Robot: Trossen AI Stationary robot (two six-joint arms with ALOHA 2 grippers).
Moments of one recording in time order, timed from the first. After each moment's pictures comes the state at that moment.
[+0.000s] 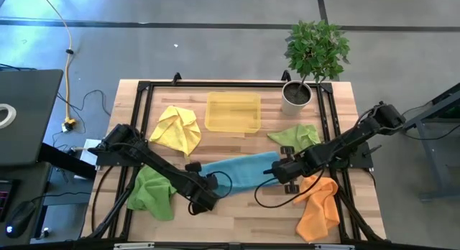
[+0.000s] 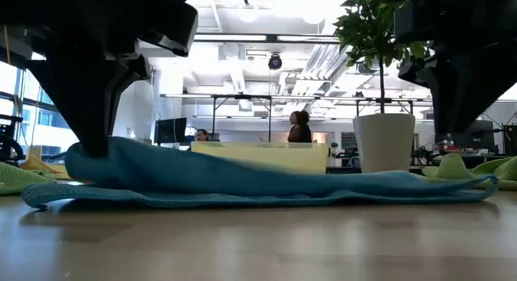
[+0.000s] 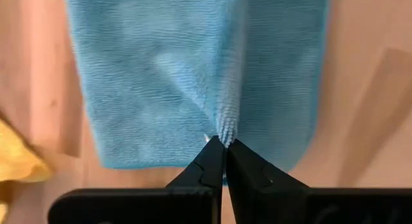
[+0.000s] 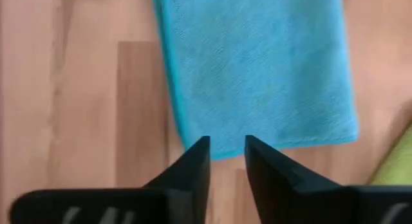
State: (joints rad) left arm -0.42 1.94 1.37 -1.00 -0.18 -0.76; right arm 0.45 1.42 0.87 -0.72 0.14 0.36
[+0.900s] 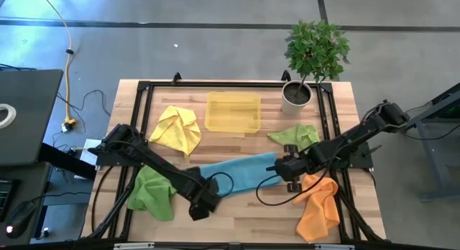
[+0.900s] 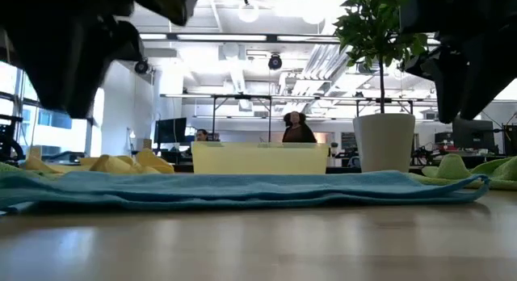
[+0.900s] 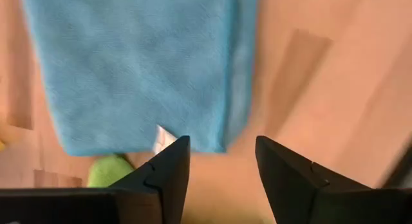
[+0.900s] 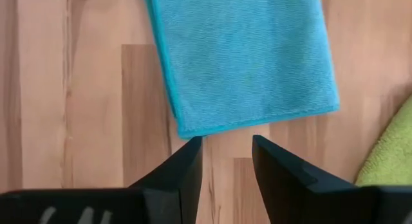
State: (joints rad) left arm -0.42 1.94 1.50 -1.10 0.01 -0.78; right arm 0.44 1.35 0.87 -0.77 0.15 0.40
